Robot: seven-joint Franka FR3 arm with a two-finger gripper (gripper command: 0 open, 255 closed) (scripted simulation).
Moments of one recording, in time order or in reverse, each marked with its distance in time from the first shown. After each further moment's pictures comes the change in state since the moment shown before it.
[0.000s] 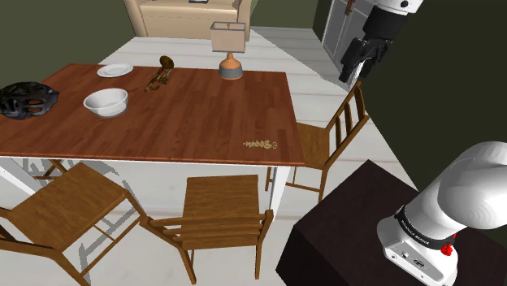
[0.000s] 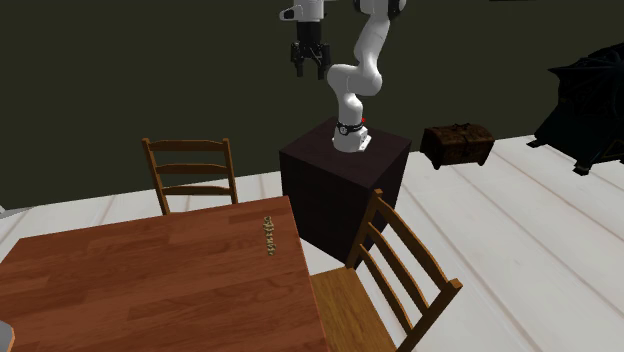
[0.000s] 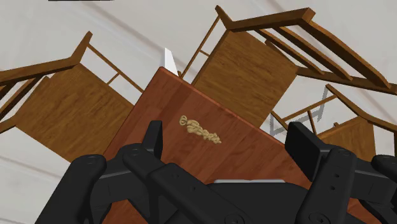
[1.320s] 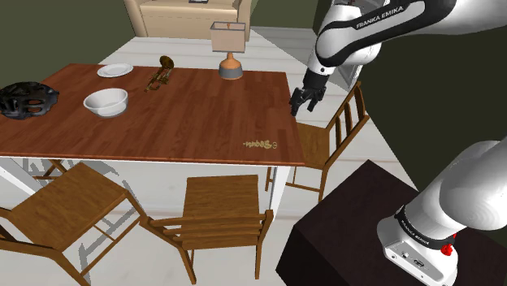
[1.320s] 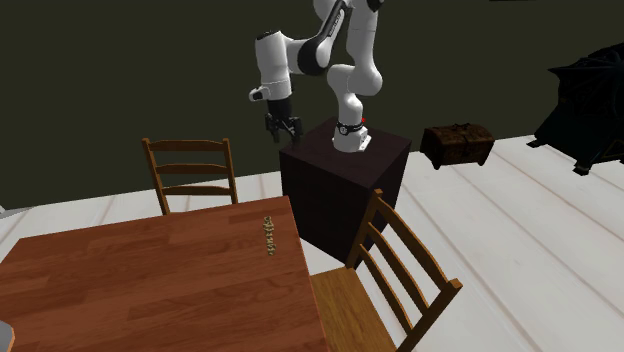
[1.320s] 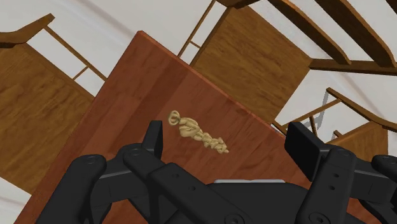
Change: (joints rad) arm 0.038 0.568 -0.055 -0.020 0.109 0.520 -0.173
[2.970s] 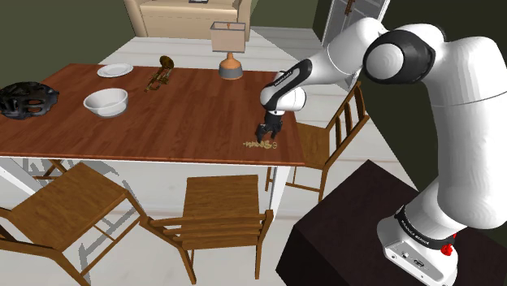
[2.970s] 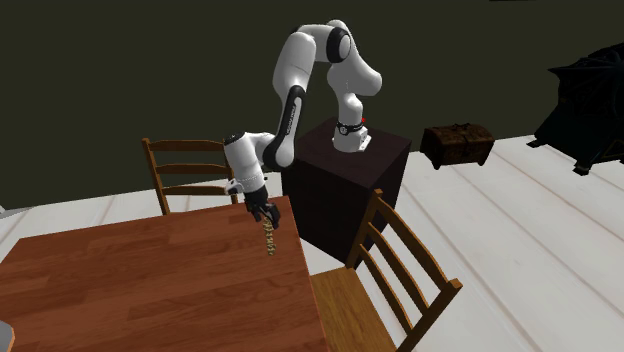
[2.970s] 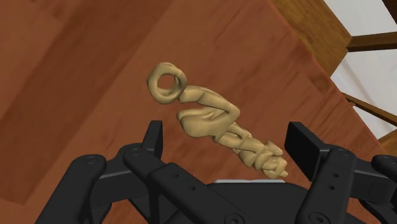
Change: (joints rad) arm -0.029 0.880 0.063 0.555 0.201 0.234 -0.220
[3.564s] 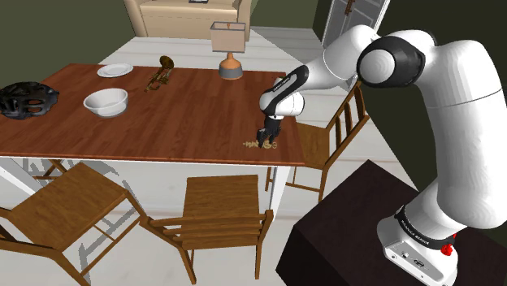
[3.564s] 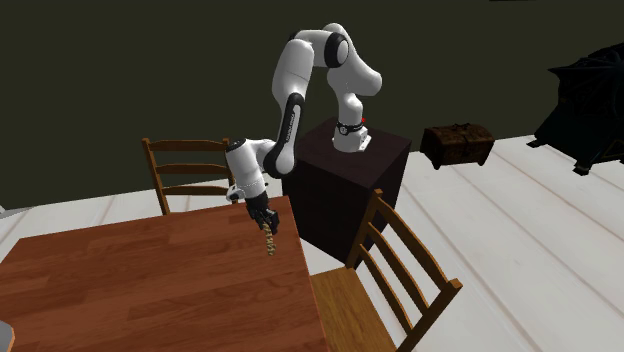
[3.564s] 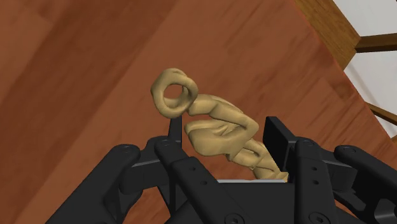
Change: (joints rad) arm -0.005 0.053 0.008 0.018 0.009 0.034 -0.015
